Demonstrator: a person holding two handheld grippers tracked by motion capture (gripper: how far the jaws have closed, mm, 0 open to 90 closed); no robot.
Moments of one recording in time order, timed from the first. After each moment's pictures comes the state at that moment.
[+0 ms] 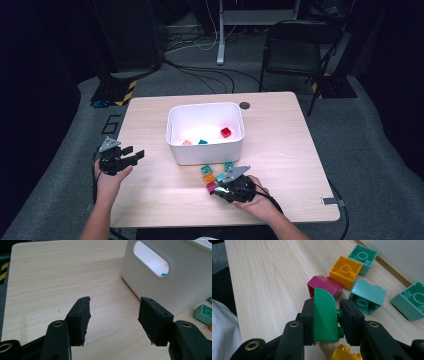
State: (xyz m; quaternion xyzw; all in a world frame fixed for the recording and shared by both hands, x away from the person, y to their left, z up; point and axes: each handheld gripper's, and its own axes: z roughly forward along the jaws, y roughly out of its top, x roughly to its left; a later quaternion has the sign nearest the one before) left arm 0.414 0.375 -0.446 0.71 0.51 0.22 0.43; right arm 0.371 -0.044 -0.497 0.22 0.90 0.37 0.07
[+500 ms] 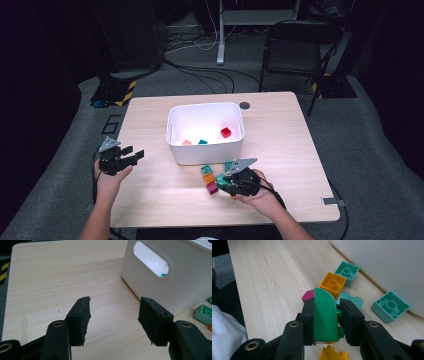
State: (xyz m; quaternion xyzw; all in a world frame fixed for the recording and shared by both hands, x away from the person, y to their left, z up) left arm 0.414 0.375 -0.445 0.71 0.51 0.22 0.43; right arm 0.377 -0.055 -0.470 0.24 0.89 0.39 0.07
